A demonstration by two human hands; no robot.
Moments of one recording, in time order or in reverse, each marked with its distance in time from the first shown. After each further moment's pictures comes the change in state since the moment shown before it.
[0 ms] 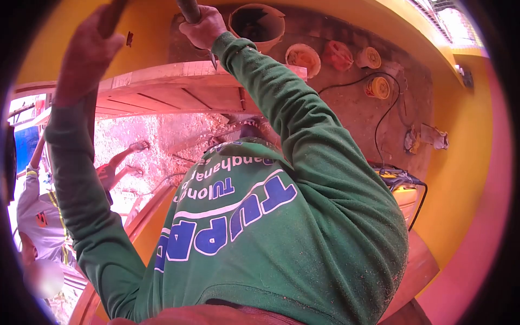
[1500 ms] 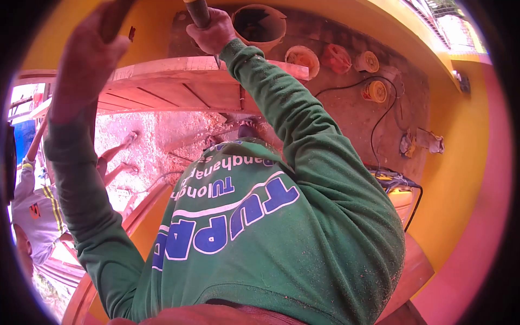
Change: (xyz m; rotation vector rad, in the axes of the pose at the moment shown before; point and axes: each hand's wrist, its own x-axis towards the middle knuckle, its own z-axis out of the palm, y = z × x) left_hand -0.022 0.023 -0.014 -0.024 -0.032 -0.083; right_hand -0.031 -0.039 -0.001 -0.088 -0.042 -0.046
